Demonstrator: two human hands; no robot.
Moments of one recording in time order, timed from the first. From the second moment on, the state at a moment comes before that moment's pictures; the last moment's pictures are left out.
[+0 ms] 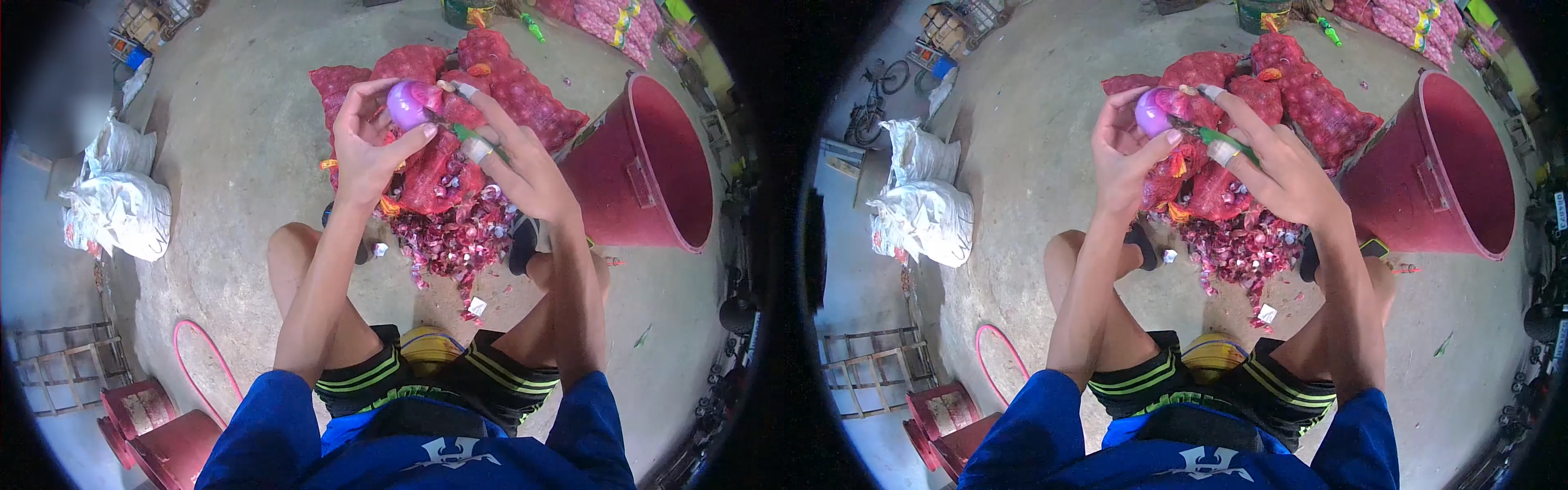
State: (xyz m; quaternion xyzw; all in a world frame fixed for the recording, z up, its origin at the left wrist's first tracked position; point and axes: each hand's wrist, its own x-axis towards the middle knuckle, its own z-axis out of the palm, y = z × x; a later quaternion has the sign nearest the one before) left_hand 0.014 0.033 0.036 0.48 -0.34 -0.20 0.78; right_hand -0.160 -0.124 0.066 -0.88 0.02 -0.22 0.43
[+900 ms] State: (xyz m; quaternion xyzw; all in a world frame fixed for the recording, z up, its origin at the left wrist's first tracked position) left_hand 0.022 0.039 0.035 0.36 -0.25 -0.34 0.83; right_hand -0.164 -0.138 0.059 -0.89 0.01 -0.23 0.39
